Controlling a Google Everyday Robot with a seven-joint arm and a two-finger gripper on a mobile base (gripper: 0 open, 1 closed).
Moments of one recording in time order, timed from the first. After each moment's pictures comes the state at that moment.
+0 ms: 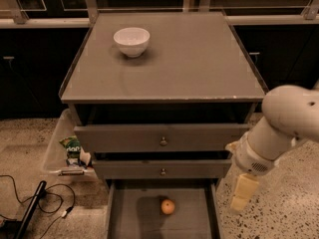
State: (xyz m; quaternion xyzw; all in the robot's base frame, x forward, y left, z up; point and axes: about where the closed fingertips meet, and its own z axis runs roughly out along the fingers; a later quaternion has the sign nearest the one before) arm 0.404 -0.207 0.700 -0.59 0.79 0.12 0.08
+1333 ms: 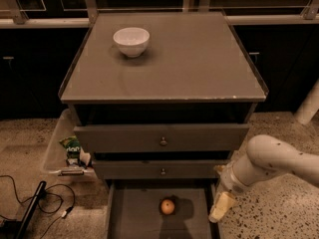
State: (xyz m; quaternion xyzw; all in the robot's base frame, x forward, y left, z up) arm 0.439 -0.205 0.526 -0.55 0.81 0.18 0.13
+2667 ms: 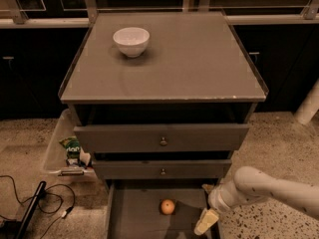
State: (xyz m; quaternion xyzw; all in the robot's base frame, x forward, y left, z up) arm 0.443 -0.180 0.384 -0.52 0.81 0.23 0.18
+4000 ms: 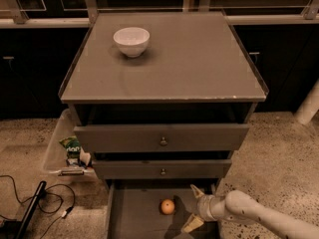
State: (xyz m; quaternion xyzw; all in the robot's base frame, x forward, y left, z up) arm 0.485 -0.147 0.282 -0.53 0.75 0.20 0.34
